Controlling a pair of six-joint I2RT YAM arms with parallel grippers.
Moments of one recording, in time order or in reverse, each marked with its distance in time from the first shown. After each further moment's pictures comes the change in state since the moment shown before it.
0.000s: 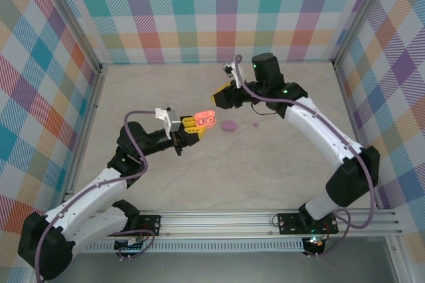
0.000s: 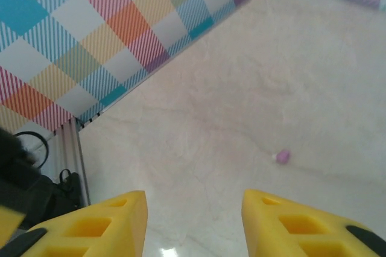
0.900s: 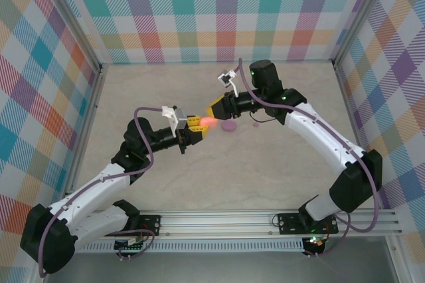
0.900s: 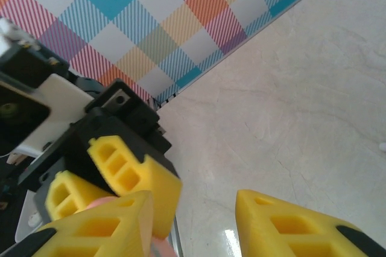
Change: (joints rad) left arm -0.003 0.059 0.015 -0.052 -0.040 0.033; right arm 0.040 -0.076 -0.077 0.023 -0.218 0.071
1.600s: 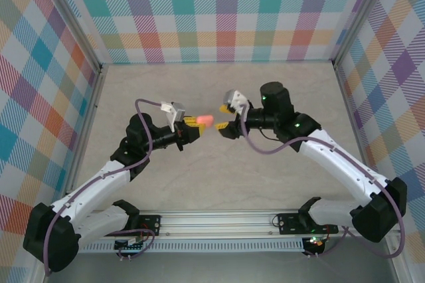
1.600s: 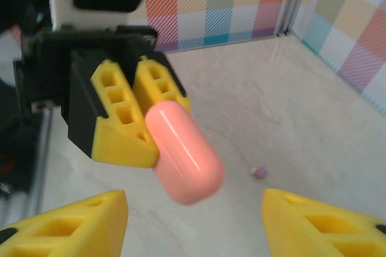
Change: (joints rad) left arm 0.065 0.027 0.019 -0.148 -0.010 -0.176; right arm 0.098 -0.250 -0.275 0.120 0.348 -0.563
